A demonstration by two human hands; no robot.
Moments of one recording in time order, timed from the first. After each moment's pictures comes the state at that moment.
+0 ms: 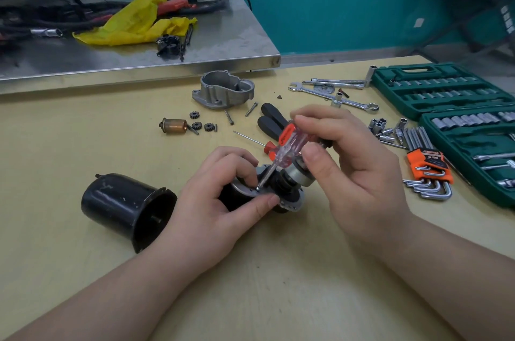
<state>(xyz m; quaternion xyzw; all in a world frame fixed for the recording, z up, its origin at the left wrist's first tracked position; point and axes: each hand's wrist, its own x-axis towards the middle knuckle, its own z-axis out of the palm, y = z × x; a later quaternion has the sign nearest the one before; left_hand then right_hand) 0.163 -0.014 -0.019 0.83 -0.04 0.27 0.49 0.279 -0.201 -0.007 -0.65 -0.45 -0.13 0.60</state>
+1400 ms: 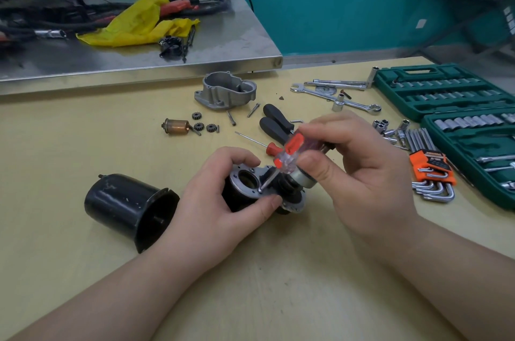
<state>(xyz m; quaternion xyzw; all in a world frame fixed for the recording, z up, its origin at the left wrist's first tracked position) 0.160 -0.013 -0.023 0.84 0.06 0.21 0.50 0.277 -0.199 0.000 -0.64 -0.43 -0.14 0.62</state>
